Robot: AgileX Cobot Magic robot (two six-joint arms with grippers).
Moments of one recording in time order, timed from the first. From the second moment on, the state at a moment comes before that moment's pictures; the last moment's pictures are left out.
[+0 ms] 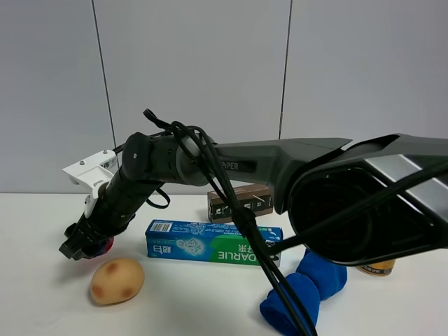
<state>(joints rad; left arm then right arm) 0.10 -0.01 -0.51 -0.09 1.06 0.12 0.83 2.72 -2.41 0.35 0.64 -0.68</state>
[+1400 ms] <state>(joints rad) 0.10 -0.01 -0.51 -0.09 1.06 0.12 0.80 2.77 -2.41 0.35 0.49 -0.63</state>
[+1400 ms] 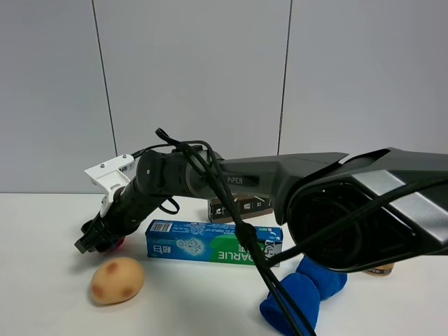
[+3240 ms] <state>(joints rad) 0.10 -0.01 -0.51 -0.09 1.06 0.12 0.88 1.61 -2.18 -0.38 1.16 0.01</state>
